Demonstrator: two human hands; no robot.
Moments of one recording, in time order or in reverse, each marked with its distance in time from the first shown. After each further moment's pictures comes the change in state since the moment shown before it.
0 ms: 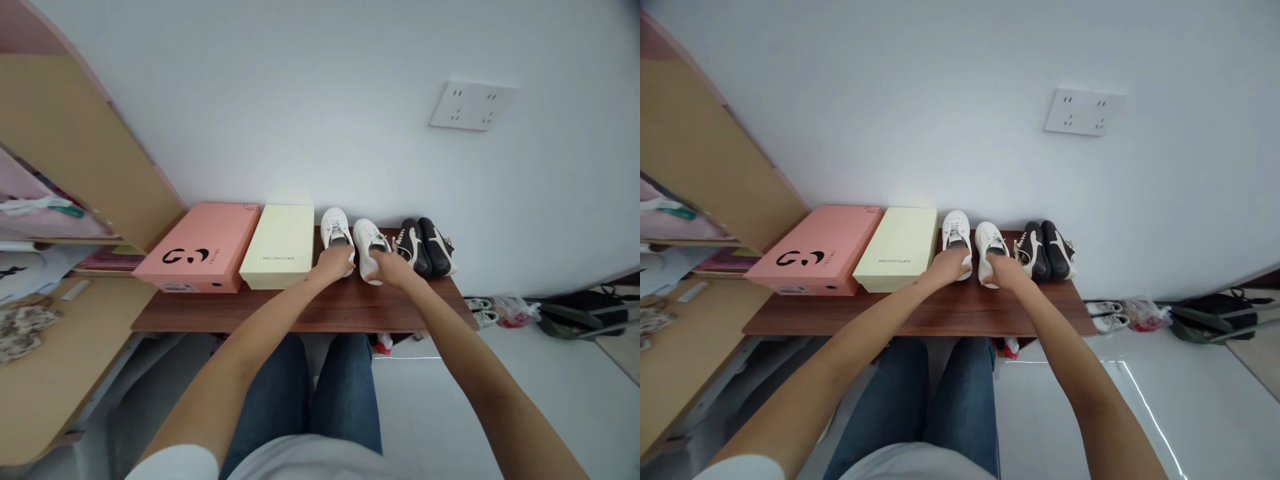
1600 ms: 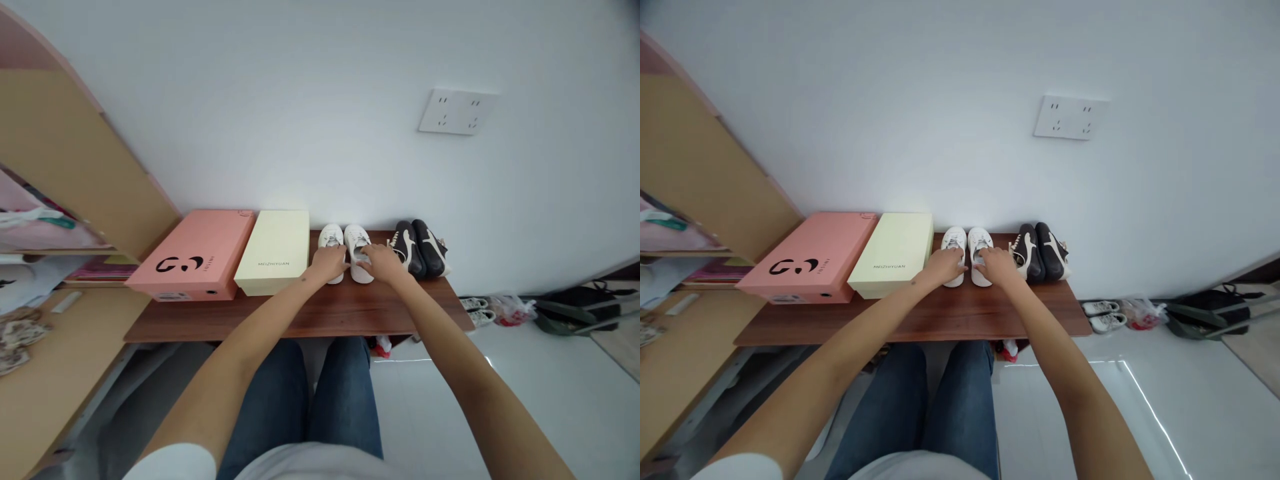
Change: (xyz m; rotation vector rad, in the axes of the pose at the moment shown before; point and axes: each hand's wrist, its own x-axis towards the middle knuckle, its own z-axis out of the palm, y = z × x) left_hand 0.015 -0.009 0.005 0.010 0.041 -0.002; right_hand 0.015 -0.002 -0.002 -0.060 0.151 -0.045
